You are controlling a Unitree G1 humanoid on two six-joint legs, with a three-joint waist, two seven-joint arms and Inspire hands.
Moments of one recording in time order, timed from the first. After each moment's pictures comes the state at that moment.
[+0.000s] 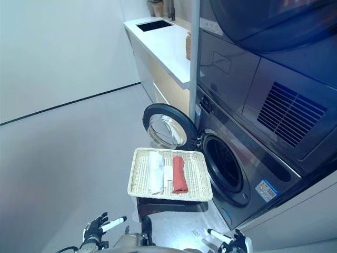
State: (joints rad) left arm 0.02 0.16 -0.18 1.39 -0.33 -0.32 0.20; right arm 0.00 -0.18 0.15 1.35 0.30 -0.26 -0.39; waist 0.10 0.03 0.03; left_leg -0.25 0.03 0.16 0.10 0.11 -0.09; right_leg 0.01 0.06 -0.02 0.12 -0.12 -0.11
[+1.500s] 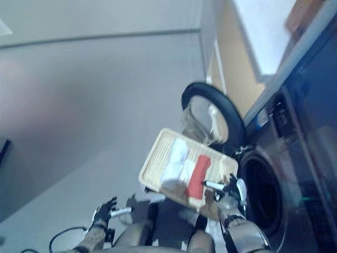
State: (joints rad) left arm -0.17 0.17 -0.36 1.25 -0.32 -0.34 0.24; right arm -0.48 -0.24 0.20 1.37 0.21 -0.18 -0.50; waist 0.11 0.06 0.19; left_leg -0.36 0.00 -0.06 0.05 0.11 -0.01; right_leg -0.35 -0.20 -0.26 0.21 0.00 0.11
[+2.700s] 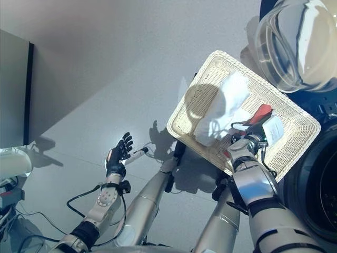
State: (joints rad) left arm -0.14 0.21 -0.41 0.61 -0.40 -0.42 0.37; right arm -0.94 -0.40 0.28 1.56 0.09 -0.09 -0.81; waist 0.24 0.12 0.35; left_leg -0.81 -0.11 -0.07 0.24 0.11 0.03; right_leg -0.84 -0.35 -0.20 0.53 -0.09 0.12
